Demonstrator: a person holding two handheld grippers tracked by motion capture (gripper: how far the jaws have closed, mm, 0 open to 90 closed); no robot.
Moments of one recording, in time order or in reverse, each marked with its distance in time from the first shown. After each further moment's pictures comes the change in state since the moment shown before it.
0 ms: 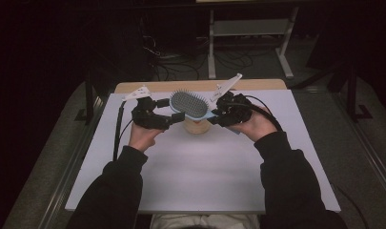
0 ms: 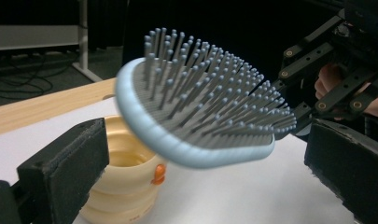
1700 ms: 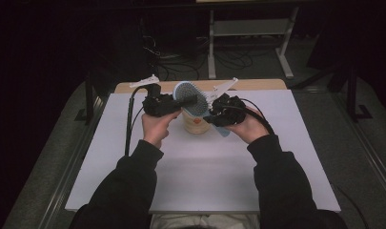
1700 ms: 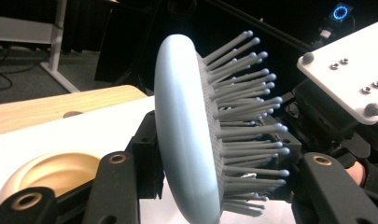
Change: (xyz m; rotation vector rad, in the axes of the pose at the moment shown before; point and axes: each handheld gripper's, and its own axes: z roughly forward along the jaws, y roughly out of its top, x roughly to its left) left arm -0.007 0.028 0.024 -0.063 -0.080 -0.117; right arm -0.001 -0.003 0.020 -0.042 -0.051 0.017
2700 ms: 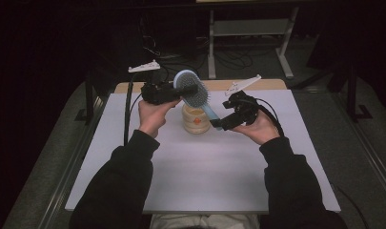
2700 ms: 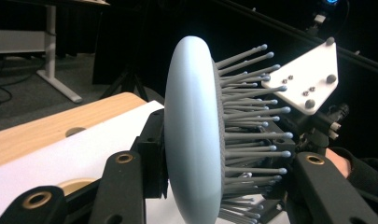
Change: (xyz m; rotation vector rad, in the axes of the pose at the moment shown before) left arm -0.004 0.037 0.000 0.045 -0.015 0.082; right arm -0.025 -0.034 -0.009 -0.116 0.080 0.233
